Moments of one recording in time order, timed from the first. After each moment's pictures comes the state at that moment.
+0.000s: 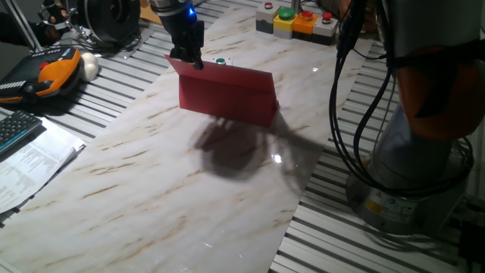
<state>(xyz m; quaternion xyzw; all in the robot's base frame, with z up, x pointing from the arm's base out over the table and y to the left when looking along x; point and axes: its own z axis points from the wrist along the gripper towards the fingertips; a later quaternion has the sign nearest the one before) 0.515 0.001 0.236 0.03 -1.00 0.07 0.06</state>
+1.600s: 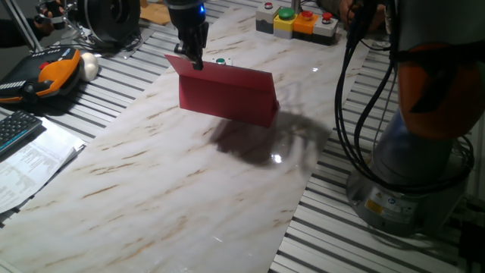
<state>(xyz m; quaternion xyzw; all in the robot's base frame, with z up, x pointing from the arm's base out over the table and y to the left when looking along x) 0.515 0.001 0.236 0.04 -1.00 0.00 0.01</state>
